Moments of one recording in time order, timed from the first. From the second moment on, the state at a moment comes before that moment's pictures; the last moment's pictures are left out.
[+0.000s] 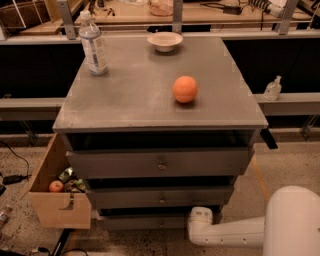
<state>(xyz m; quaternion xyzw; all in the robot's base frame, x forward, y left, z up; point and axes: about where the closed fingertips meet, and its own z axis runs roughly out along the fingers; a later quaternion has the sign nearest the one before) 0.519 -0.168 0.197 -0.71 0.69 -0.13 0.09</state>
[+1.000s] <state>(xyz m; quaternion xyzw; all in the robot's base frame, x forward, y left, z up) 0.518 -0.168 0.198 -0.71 0.69 -0.13 0.09</state>
